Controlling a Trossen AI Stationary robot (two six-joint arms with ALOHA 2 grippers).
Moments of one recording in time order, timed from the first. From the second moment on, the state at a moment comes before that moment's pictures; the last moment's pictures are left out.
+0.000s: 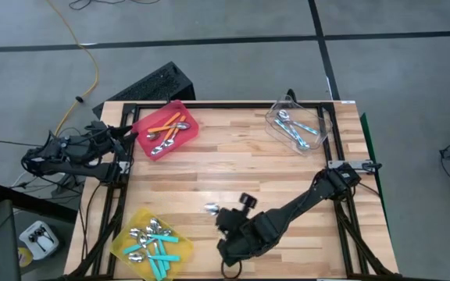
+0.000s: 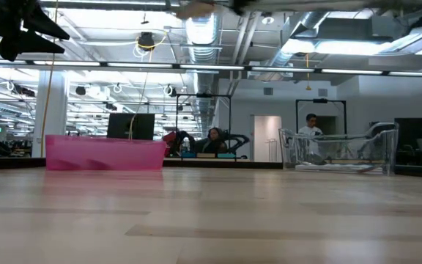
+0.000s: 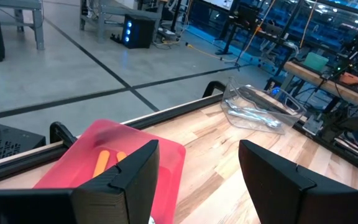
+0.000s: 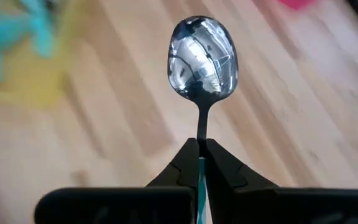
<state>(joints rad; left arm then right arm) -0.11 0.07 0.63 -0.88 -0.79 -0.55 0.57 2.24 2.27 -1.40 0.65 0.94</state>
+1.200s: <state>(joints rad) -0.11 0.07 0.63 -0.88 -0.79 -0.55 0.46 2.24 2.26 -1.29 0.43 0.29</state>
